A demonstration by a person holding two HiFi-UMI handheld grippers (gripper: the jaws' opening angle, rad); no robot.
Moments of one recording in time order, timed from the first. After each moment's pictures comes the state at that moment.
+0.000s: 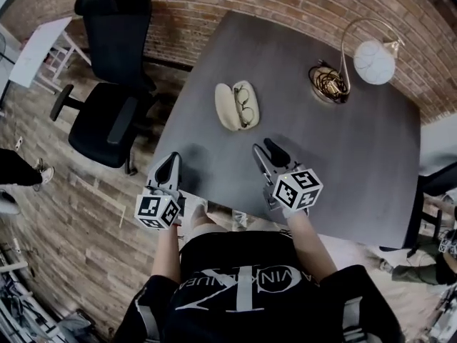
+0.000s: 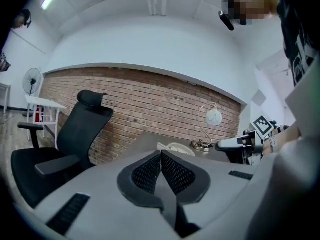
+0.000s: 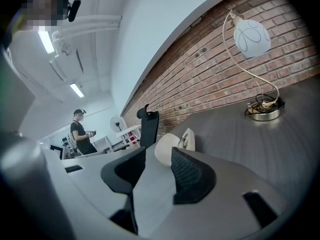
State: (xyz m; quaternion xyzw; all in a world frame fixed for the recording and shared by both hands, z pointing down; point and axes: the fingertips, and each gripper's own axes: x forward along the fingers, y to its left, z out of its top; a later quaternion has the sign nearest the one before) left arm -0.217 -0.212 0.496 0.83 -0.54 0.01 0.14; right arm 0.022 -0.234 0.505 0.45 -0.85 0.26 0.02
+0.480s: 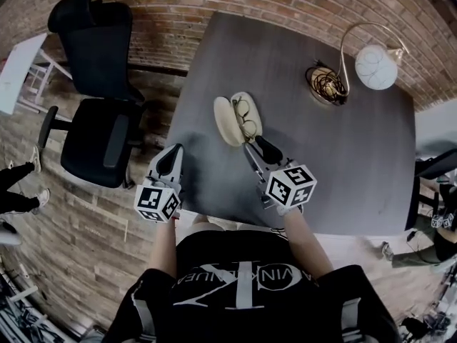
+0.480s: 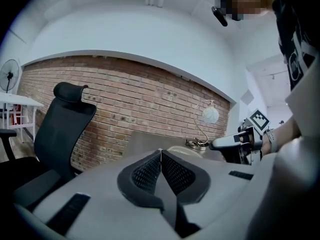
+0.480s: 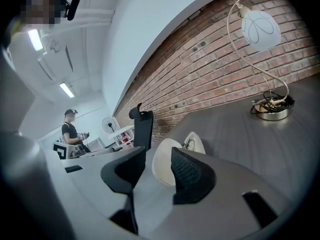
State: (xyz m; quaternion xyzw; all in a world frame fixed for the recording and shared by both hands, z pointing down) left arm -0.215 -0.310 0.494 0.88 -0.46 0.03 0.14; right arm -0.016 -0.295 0.504 0.49 -0.83 0.28 0.03
